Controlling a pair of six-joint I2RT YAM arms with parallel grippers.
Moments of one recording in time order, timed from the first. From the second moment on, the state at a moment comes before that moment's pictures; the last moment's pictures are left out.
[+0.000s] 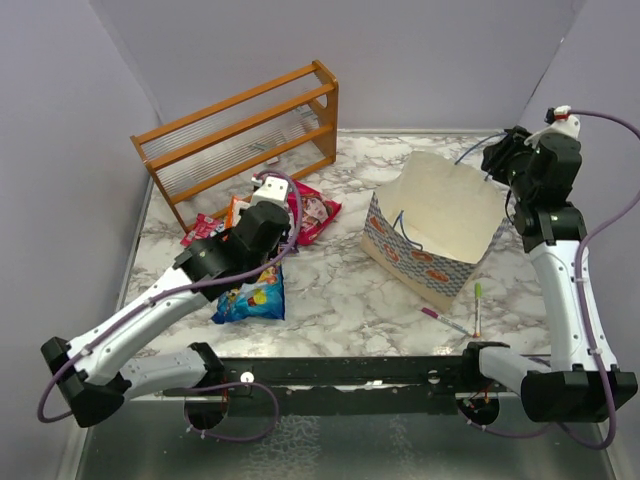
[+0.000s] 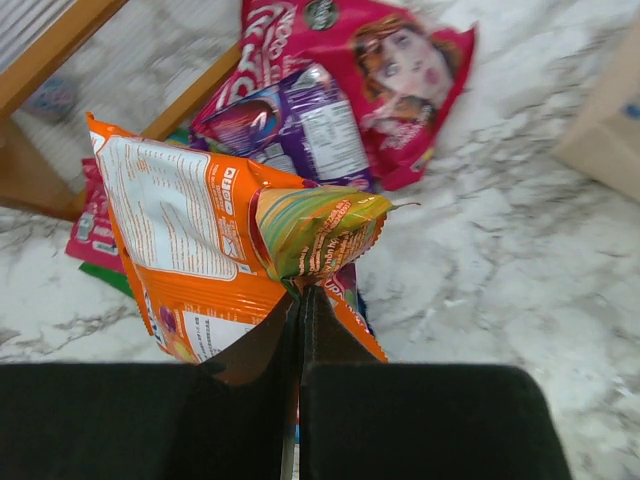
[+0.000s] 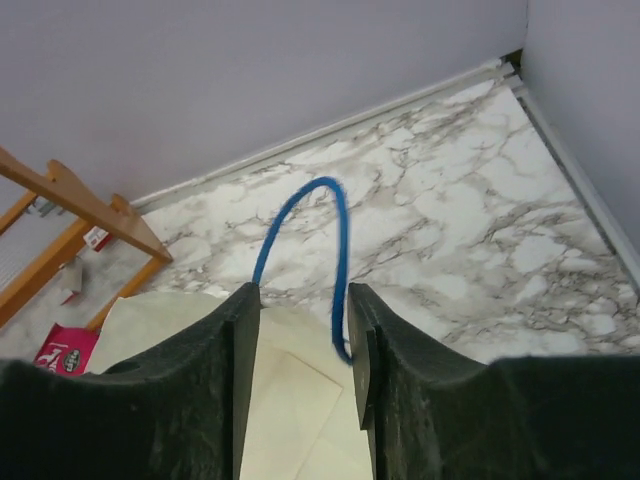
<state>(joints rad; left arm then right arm) -0.93 1.02 1.16 -0.80 -0.61 -0.33 -0.03 1.12 1.25 -0.35 0.10 0.35</state>
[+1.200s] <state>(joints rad) -0.60 1.00 1.57 -0.63 -0.14 -0.23 0.17 0.69 1.56 -0.45 -0.29 0.15</state>
